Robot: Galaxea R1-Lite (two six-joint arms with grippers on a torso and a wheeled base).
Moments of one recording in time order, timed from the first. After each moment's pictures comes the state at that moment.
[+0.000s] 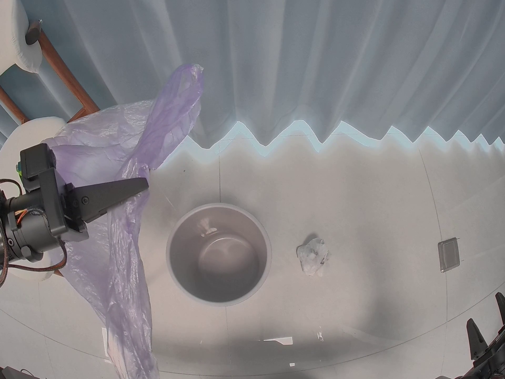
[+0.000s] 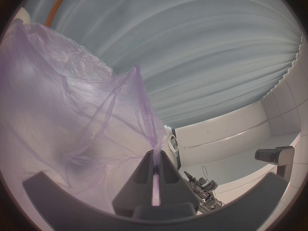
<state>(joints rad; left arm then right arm) -0.35 1.18 -0.64 -0.54 -0.62 -0.71 0.01 0.02 -0.02 0.00 0.00 0.01</state>
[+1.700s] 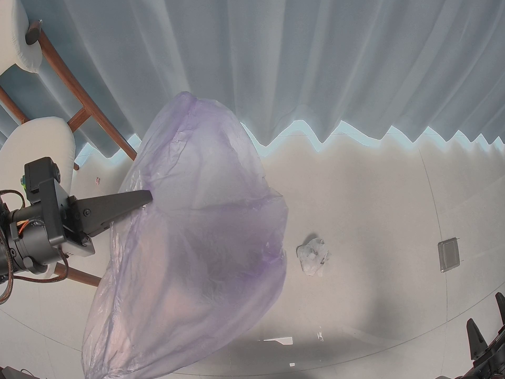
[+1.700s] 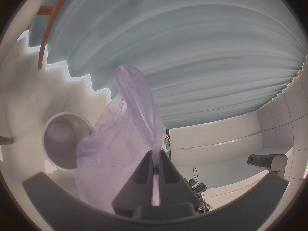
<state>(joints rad) -0.36 1.19 -0.56 -0.65 -0.65 -0.84 0.01 0.02 -0.02 0.00 0.00 0.01</state>
